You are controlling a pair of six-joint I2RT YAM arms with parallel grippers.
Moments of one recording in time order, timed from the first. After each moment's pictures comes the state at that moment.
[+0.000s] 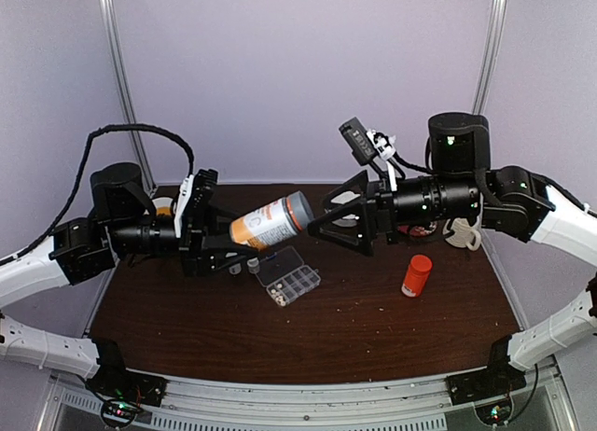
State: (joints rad) left arm -0.94 0.97 0.93 -0.10 0.49 0.17; right arm 1.06 1.24 1.37 -0.38 -0.37 0.24
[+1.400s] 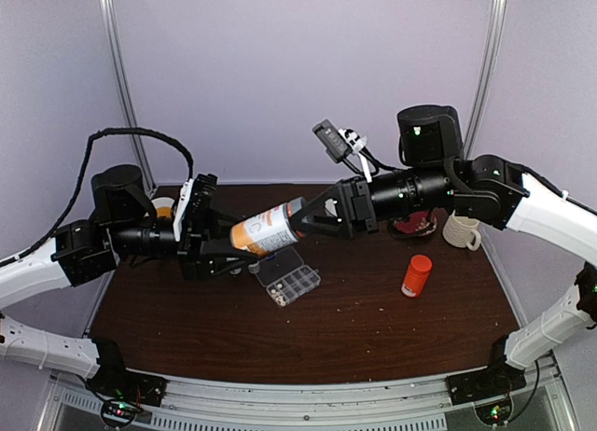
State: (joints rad) left arm -0.94 0.97 0.91 -0.08 0.54 0.18; right arm 1.04 1.37 1.47 -0.41 -0.51 0.43
